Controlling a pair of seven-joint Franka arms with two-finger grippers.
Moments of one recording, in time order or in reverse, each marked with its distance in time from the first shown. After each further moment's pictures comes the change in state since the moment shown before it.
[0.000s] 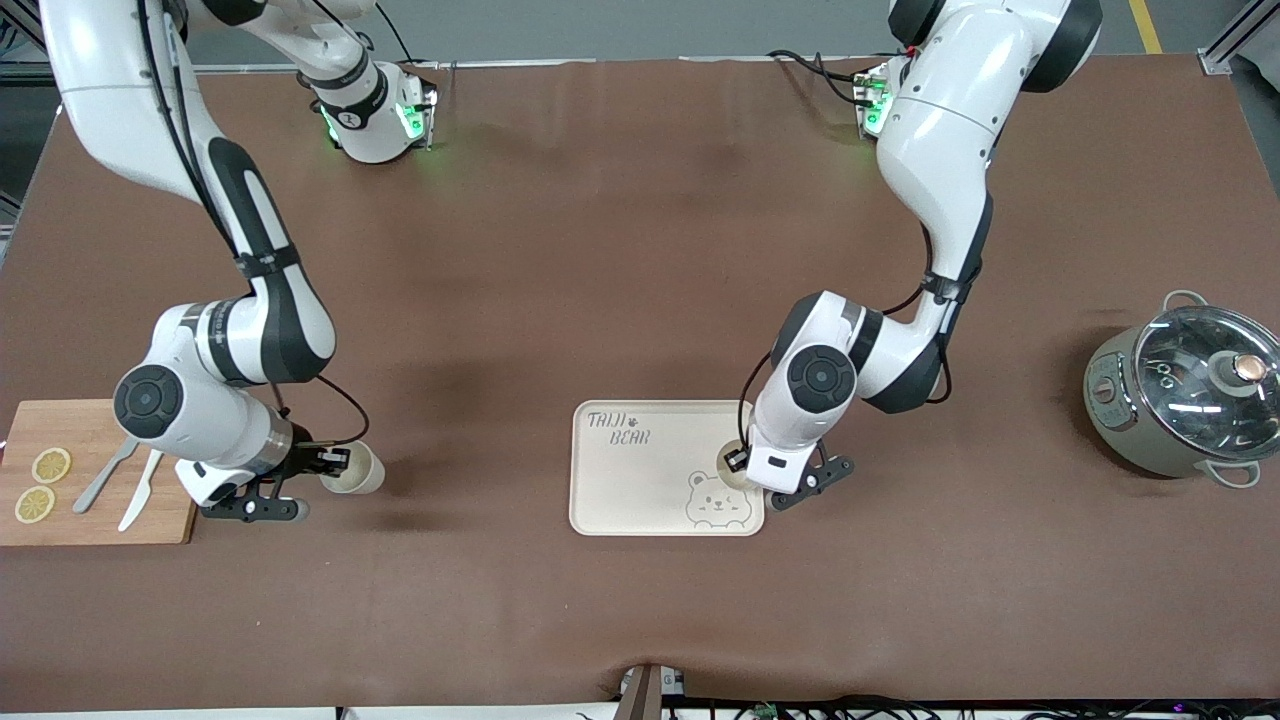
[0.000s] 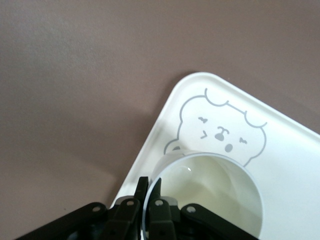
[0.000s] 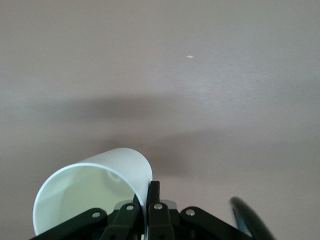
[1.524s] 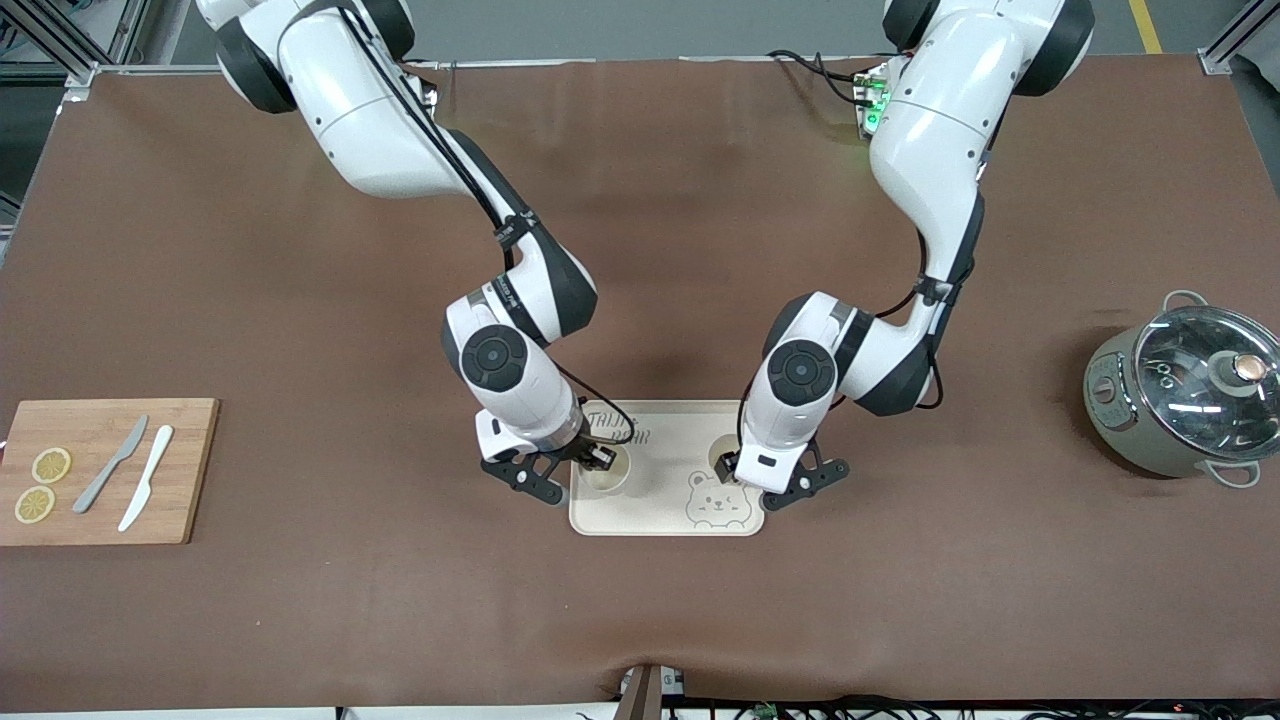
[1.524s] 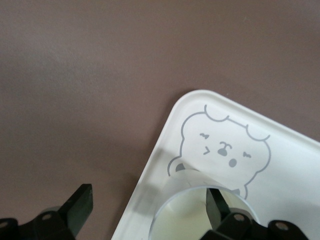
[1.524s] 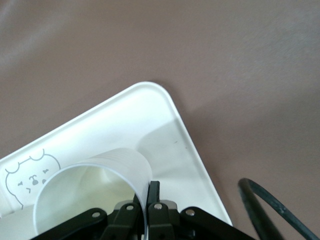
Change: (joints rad) left arm -0.007 0.012 0.008 0.027 0.107 -0.002 -0.013; right arm 0.458 0.313 -0.010 0.365 0.071 0.134 0.796
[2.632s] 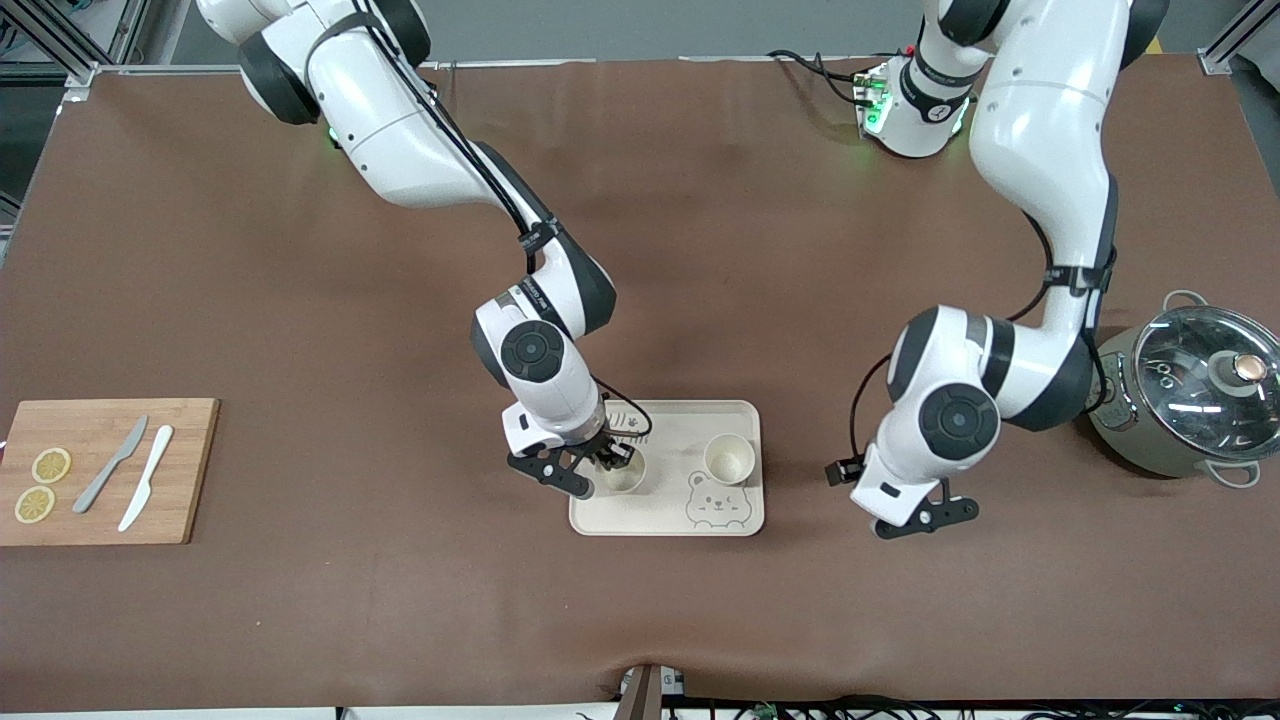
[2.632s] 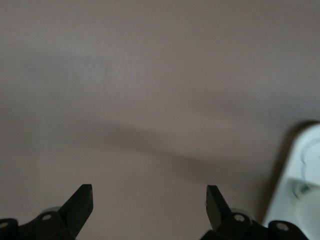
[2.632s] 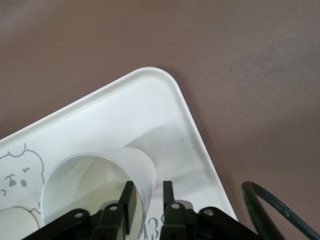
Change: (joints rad) left arm 0.213 -0.039 0.008 0.026 0.000 -0.186 0.453; right arm 0.029 0.046 -0.004 0.003 -0.094 0.052 0.030
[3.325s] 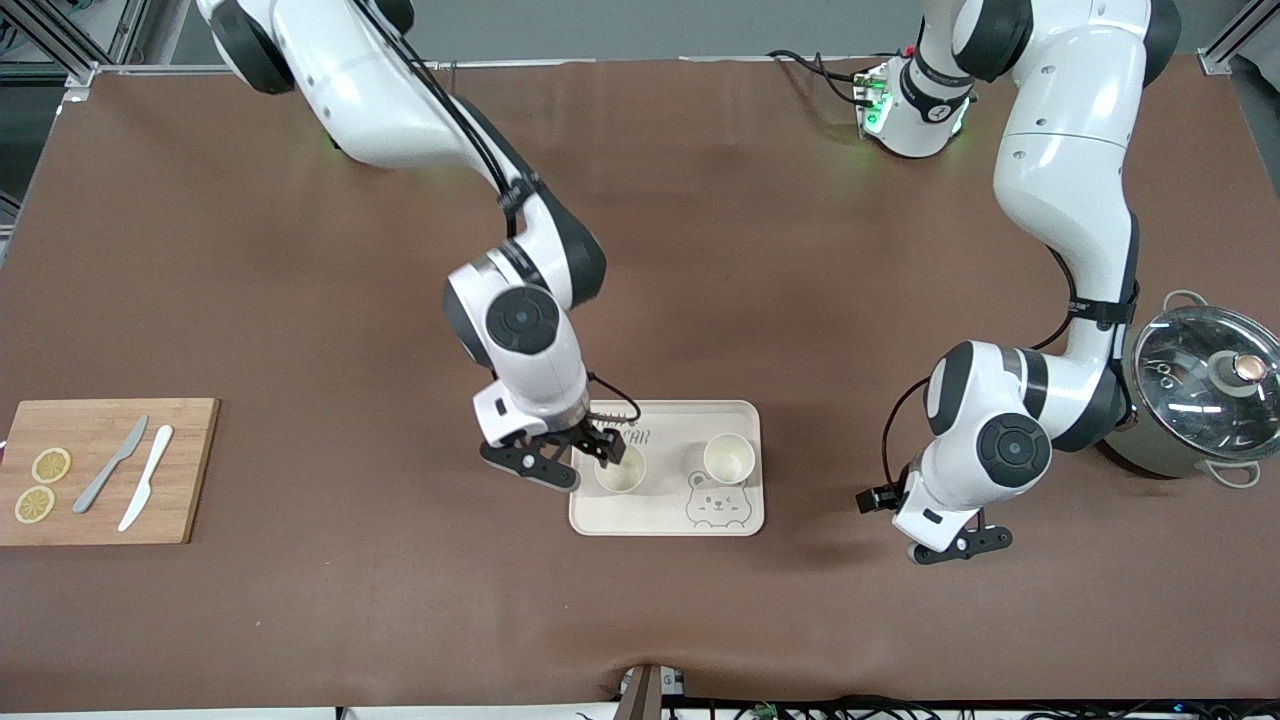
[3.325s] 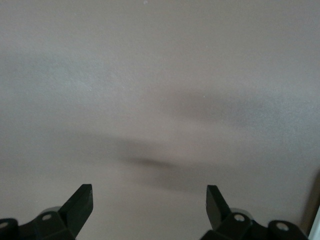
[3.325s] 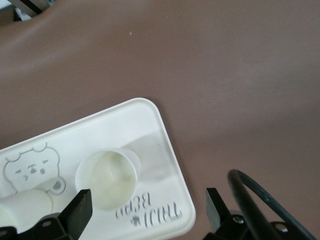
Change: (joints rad) left arm 0.064 0.033 -0.010 0.010 -0.046 0.065 0.086; right arm -0.003 -0.195 -0.016 0.044 -0.066 -0.317 -0.034
